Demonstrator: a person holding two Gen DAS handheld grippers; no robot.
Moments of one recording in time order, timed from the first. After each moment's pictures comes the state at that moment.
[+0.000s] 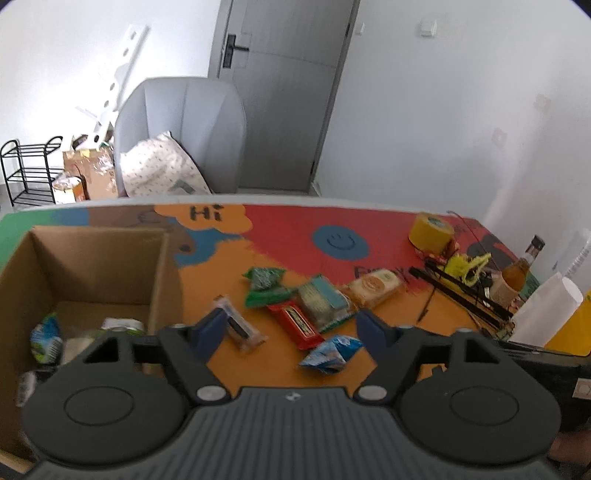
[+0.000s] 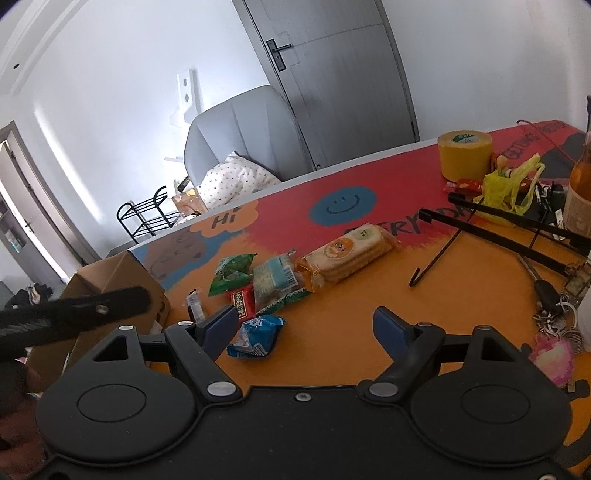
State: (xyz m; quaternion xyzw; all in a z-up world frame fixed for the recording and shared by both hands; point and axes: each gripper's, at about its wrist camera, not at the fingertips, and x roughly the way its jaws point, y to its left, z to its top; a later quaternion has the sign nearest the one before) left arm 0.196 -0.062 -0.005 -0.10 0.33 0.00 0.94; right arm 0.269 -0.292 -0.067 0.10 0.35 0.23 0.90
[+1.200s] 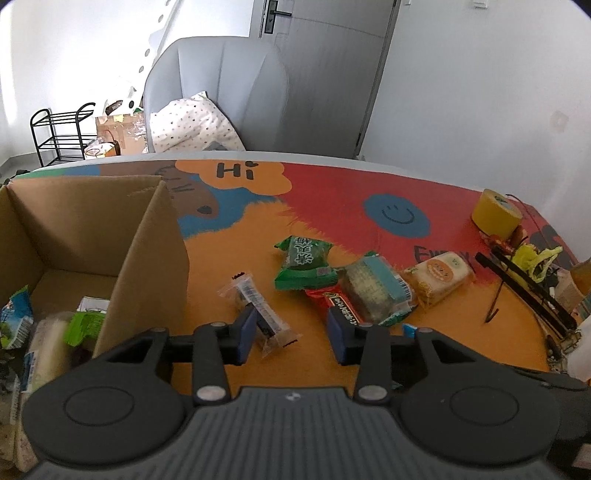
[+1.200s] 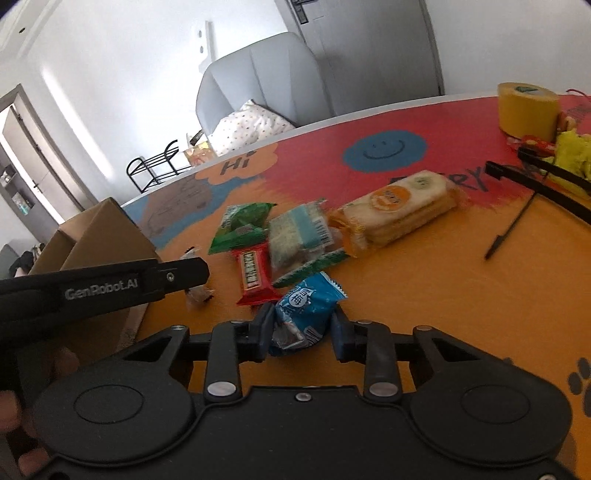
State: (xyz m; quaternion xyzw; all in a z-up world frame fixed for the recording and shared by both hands) left arm 0.249 -0.059 -0.058 -0.11 0.38 0.08 0.92; right arm 0.297 -0.246 -0.108 0.07 0.41 0.26 0.87
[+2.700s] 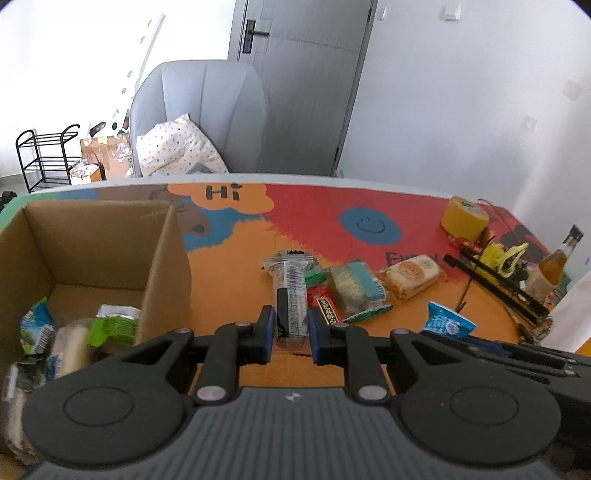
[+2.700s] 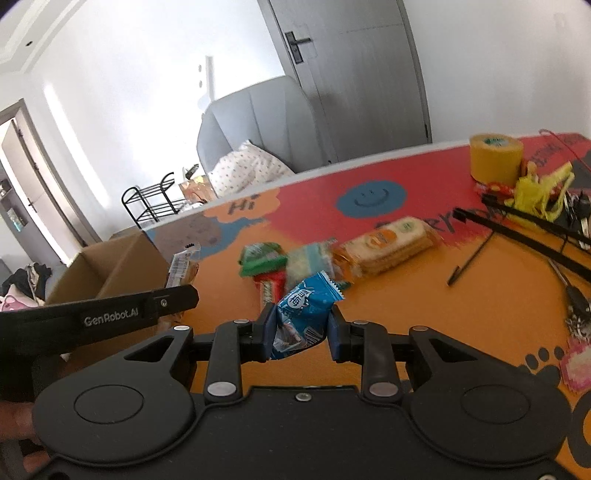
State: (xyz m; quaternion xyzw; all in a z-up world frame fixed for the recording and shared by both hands) left arm 0.213 -0.058 -0.030 -0.09 0.35 0.04 0.93; right arm 0.263 -0.254 -0.064 0.07 0.35 0.25 0.90
